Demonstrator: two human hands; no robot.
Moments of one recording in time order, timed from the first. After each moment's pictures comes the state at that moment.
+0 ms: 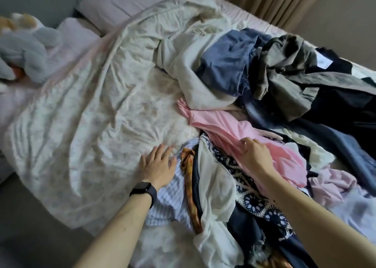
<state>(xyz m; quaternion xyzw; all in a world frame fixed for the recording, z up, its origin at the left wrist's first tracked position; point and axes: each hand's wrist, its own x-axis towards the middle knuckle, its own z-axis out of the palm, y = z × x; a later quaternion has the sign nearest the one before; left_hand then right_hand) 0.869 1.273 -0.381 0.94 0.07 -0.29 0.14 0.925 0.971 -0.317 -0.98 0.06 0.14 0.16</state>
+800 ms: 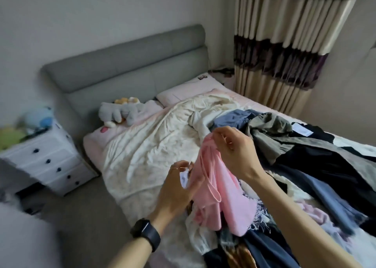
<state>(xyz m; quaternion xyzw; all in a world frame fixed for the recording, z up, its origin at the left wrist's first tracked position) 0.637 1.102 -0.049 0.87 0.08 0.13 0.47 0.727 0.924 0.052 -0.84 -0.24 -0.14 0.46</state>
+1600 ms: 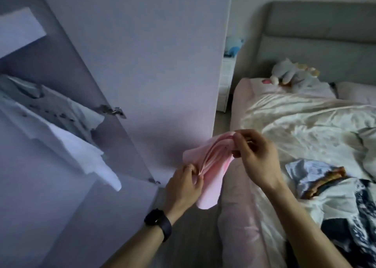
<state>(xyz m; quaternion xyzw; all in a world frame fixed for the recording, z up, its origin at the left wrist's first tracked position) 0.183 1.156 -0.071 0.77 0.55 0.19 0.25 0.372 1.111 0.035 -0.67 -0.45 0.24 0.53</state>
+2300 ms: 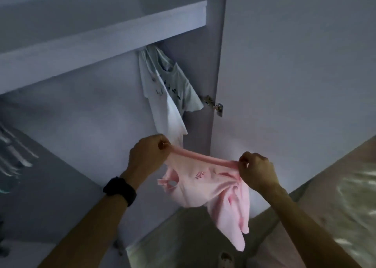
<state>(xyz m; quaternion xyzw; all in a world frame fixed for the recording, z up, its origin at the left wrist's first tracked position) -0.080 1.181 -0.002 0.54 0.80 0.23 0.13 0.227 1.260 -0.052 -0.62 -0.76 0.16 0.11</state>
